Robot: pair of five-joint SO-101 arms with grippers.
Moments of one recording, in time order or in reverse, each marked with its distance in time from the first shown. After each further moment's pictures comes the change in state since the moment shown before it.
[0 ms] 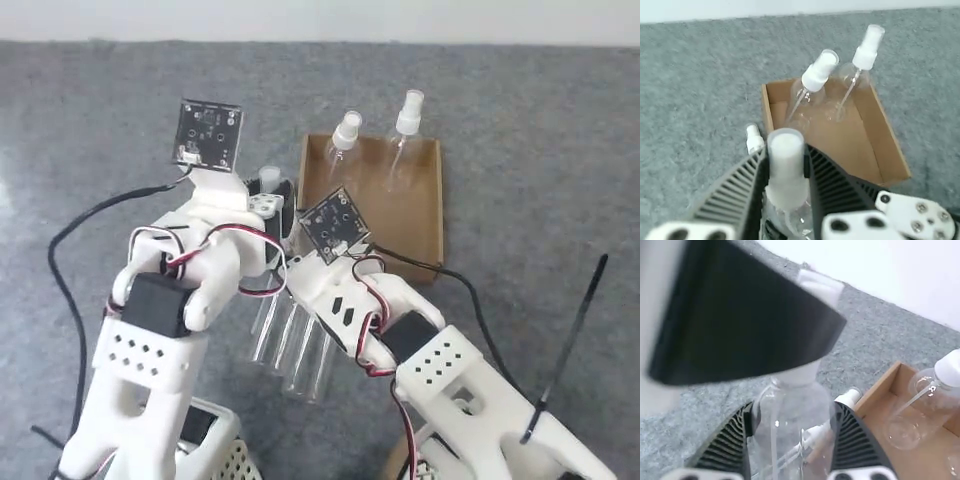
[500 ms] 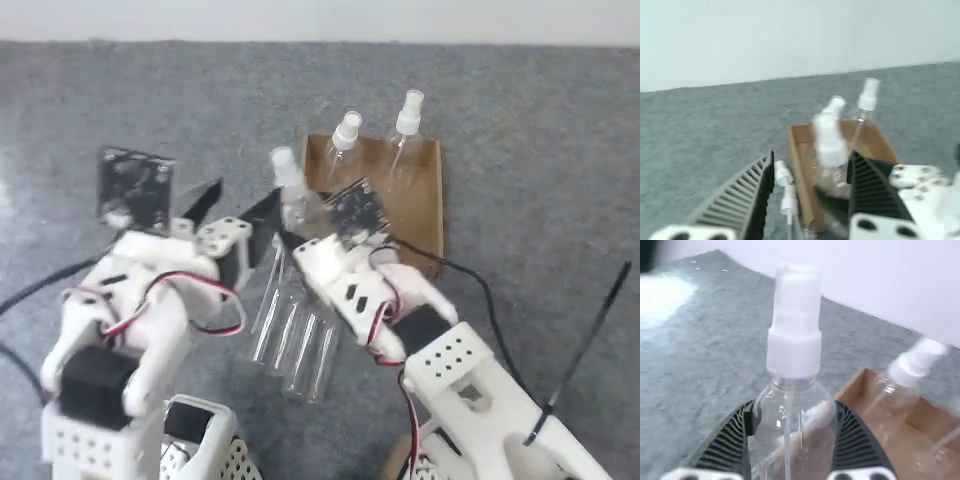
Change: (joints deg) left arm -6.6 -17.2 -5.4 9.2 -4.8; right arm 6.5 -0.4 -0.3 -0.5 -0.1
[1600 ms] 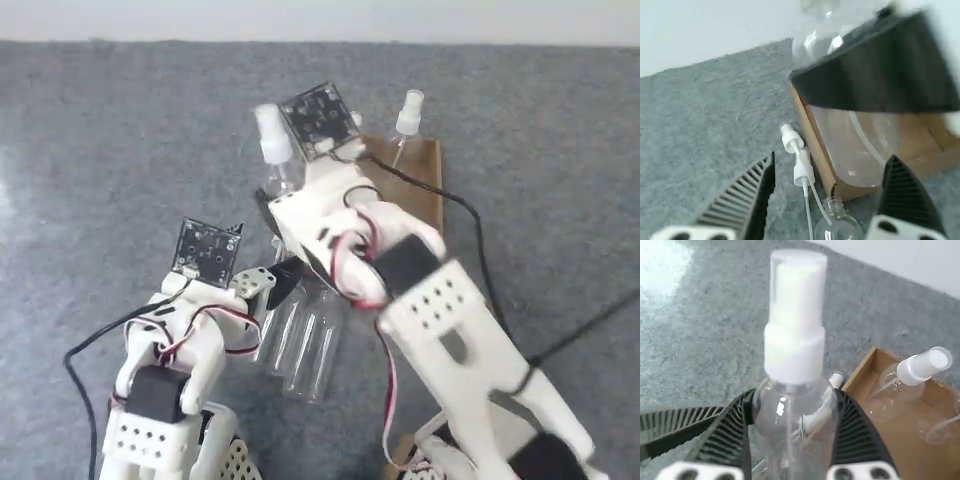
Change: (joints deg) left arm 1.7 -20.0 44.8 -21.2 -10.5; right arm -4.0 13.2 -37.7 36.2 -5.2
